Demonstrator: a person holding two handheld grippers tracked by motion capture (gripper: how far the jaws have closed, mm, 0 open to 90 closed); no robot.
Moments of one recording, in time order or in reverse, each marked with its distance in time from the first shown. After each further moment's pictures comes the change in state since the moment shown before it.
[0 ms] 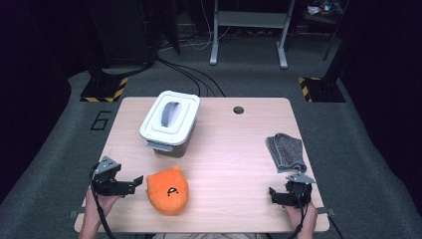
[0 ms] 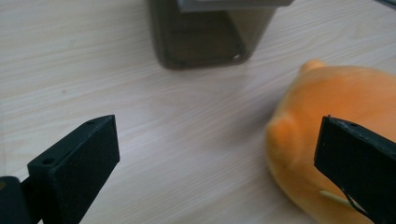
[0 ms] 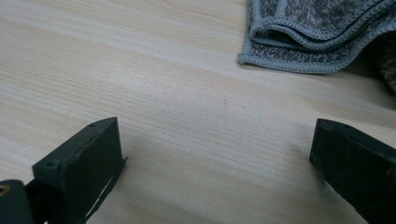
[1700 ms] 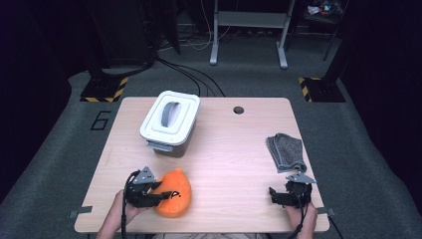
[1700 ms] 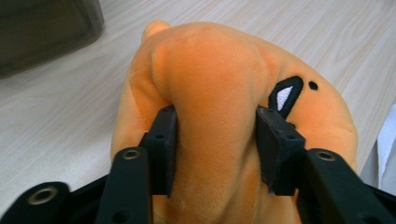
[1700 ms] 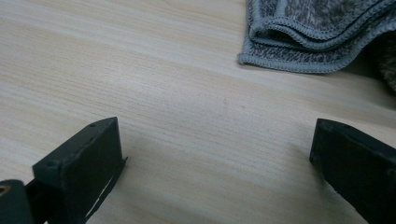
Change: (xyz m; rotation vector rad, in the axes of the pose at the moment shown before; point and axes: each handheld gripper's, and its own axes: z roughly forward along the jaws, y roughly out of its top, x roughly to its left) left arm -0.073 0.001 0.035 0.187 -0.271 0.262; right arm 0.000 0.000 0.000 -0.001 0.000 0.003
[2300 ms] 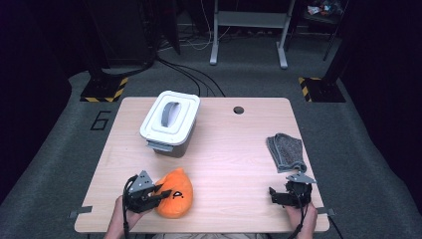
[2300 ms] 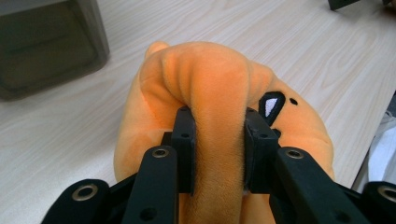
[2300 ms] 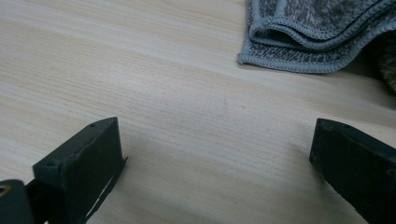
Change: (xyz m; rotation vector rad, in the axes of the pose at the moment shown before) left arm -0.018 -0.004 -0.010 -0.134 0.038 -0.010; right arm 0.000 0.000 0.000 0.000 0.000 0.000
